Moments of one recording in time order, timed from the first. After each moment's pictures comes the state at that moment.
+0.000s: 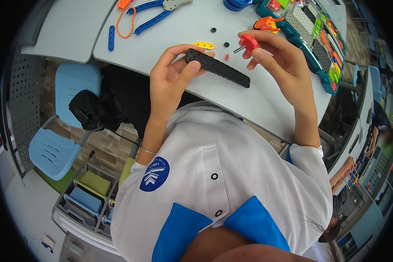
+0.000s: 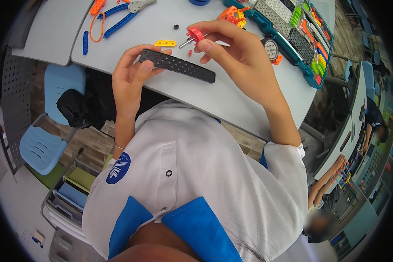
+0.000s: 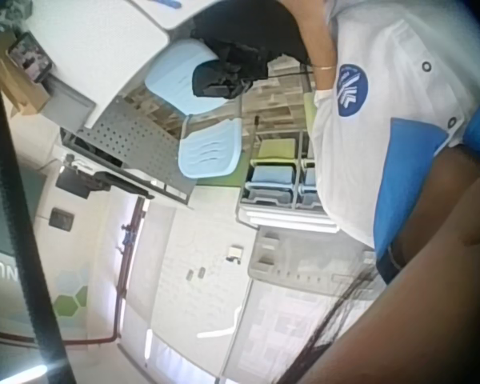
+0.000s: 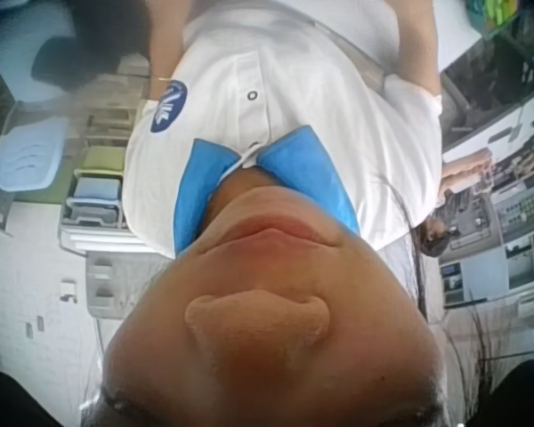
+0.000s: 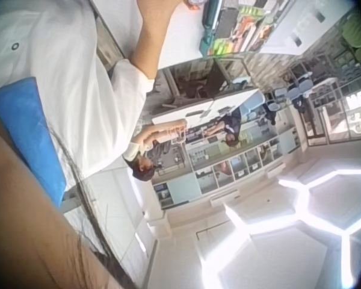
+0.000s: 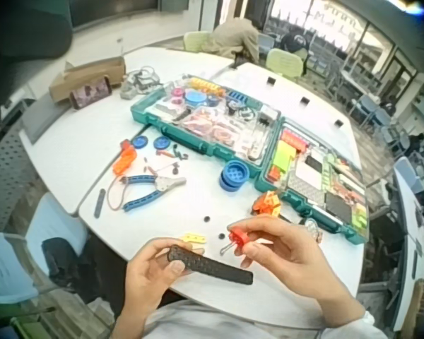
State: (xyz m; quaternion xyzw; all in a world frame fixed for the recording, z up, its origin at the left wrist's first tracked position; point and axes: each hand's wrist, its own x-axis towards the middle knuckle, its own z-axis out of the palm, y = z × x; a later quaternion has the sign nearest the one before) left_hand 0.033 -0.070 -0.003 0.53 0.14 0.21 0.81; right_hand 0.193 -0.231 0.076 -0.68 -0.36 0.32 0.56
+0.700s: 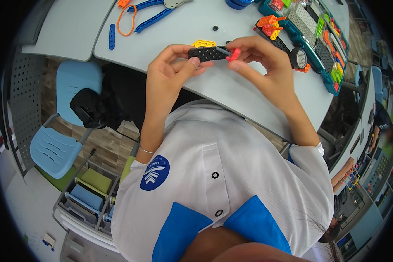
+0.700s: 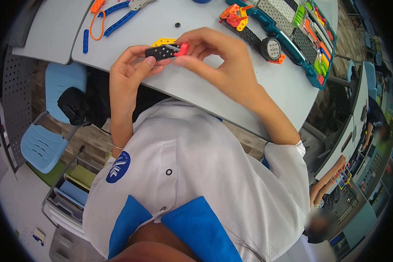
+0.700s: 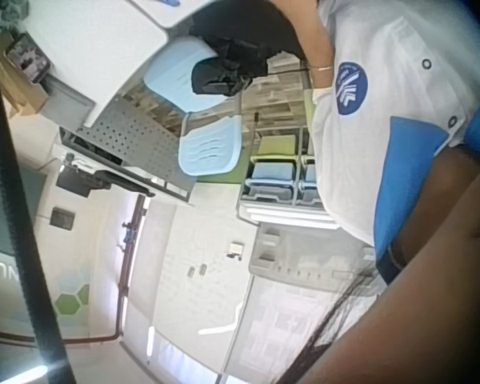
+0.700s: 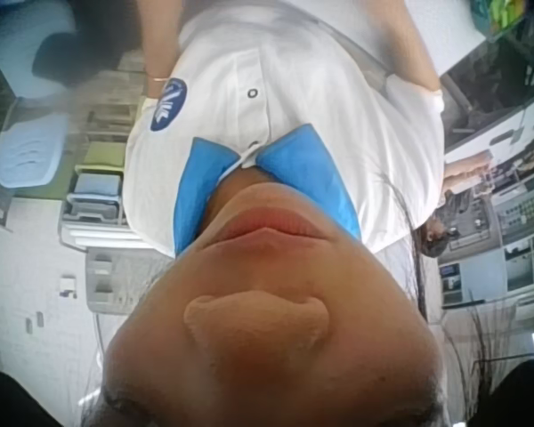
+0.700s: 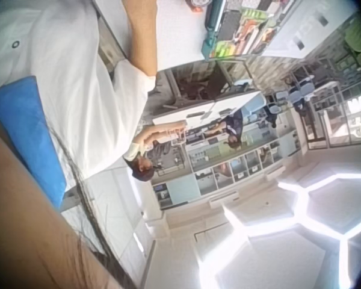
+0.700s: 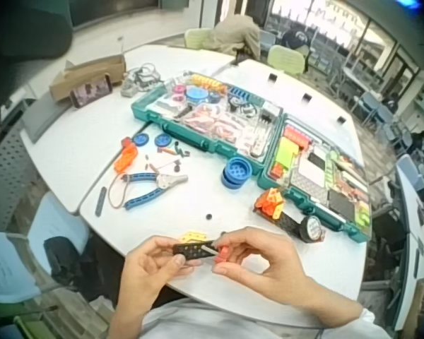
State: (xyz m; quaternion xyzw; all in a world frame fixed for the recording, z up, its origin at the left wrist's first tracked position) left_hand 0.033 -0.059 0.010 0.52 0.22 0.15 0.81; right_hand 0.180 -0.219 0.052 -0.68 -0.42 0.26 0.54
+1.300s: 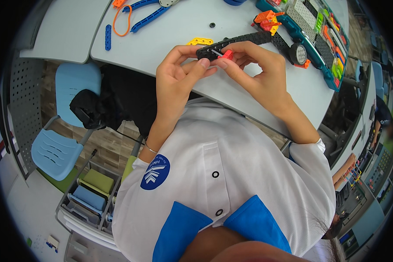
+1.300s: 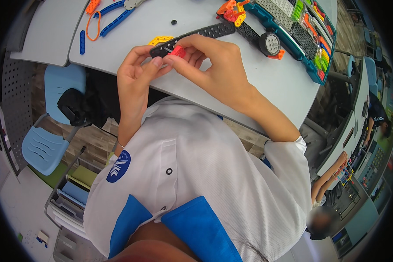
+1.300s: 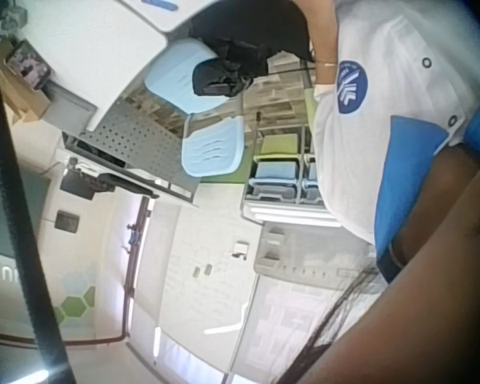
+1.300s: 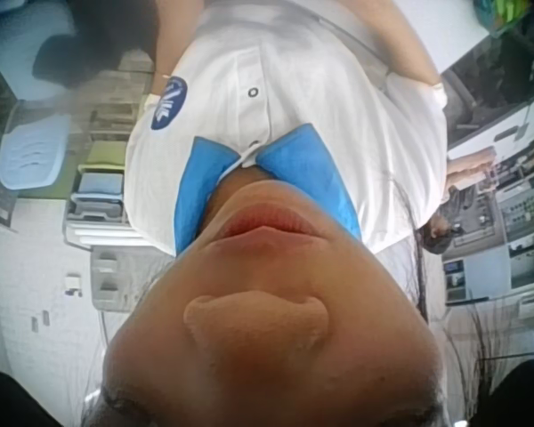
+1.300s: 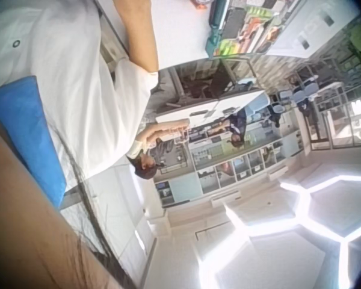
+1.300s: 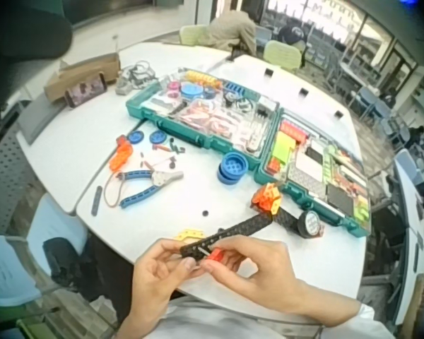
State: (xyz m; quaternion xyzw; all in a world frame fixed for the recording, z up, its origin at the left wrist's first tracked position) left_hand 0.037 -0.082 0.005 0.46 0.19 0.18 0.85; right_hand 0.164 -0.214 0.043 -0.74 -0.44 0.13 0.49
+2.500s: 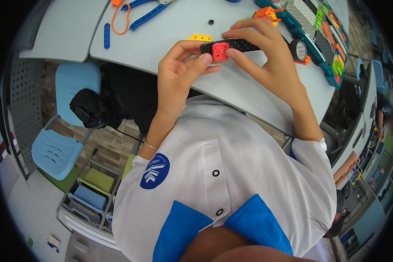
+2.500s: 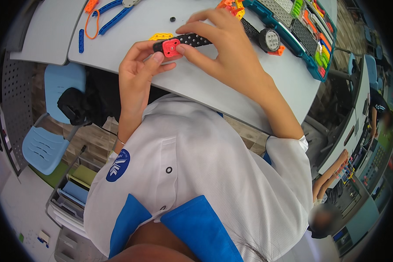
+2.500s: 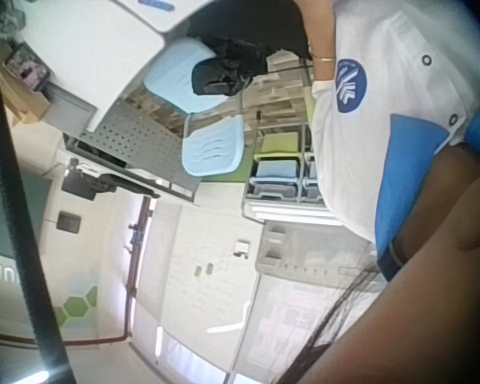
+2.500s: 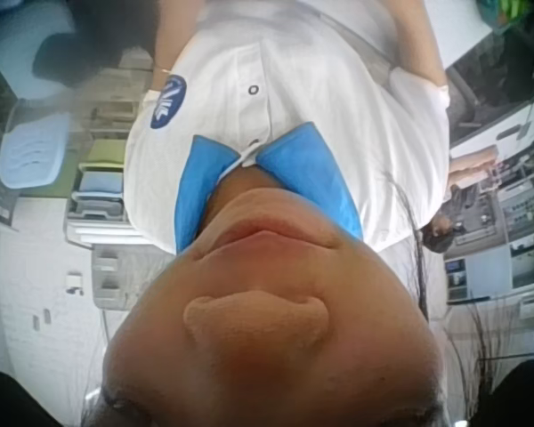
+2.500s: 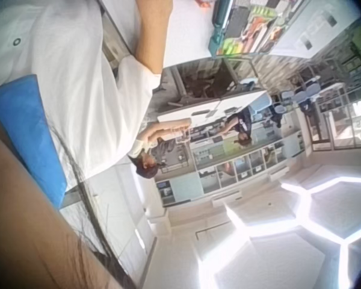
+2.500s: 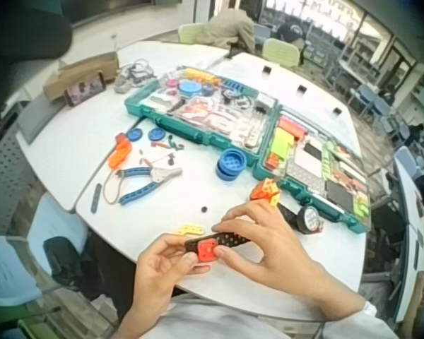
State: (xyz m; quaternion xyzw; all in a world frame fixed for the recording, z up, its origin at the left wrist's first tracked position) left_hand 0.041 -0.081 0.003 0.45 0.18 0.17 0.86; right_hand 0.196 -0.218 0.057 -0.74 -0.58 0.01 0.34
